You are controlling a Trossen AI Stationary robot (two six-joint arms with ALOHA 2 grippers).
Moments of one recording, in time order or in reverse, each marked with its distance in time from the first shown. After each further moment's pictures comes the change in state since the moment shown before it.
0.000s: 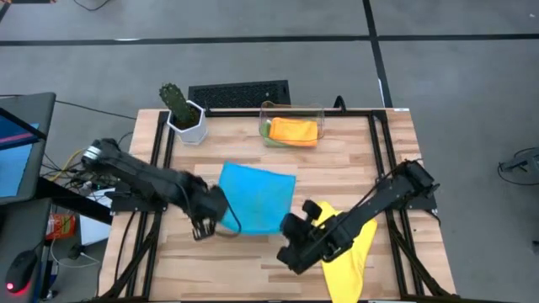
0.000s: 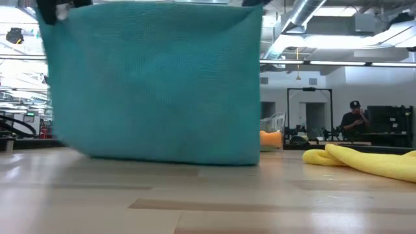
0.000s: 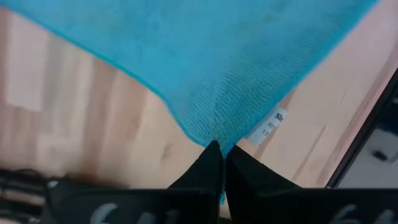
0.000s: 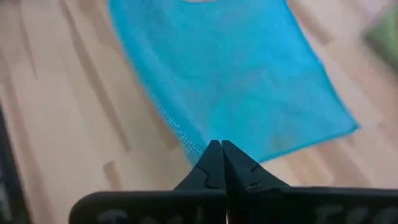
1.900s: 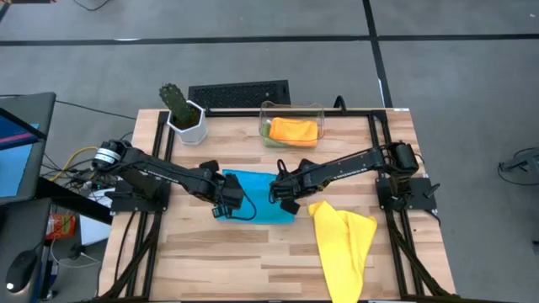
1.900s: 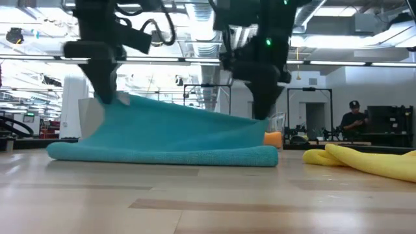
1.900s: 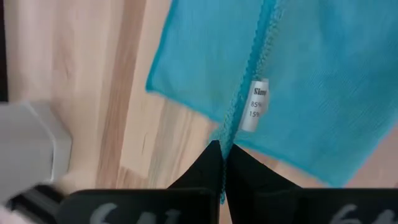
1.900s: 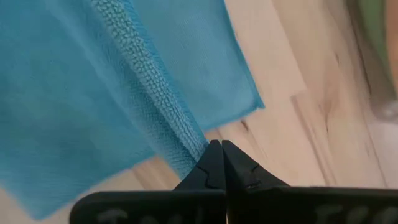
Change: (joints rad) left arm 0.188 0.113 -0.261 0.239 -0.392 0.219; right arm -0.460 0.009 -0.289 0.011 -0.272 -0.411
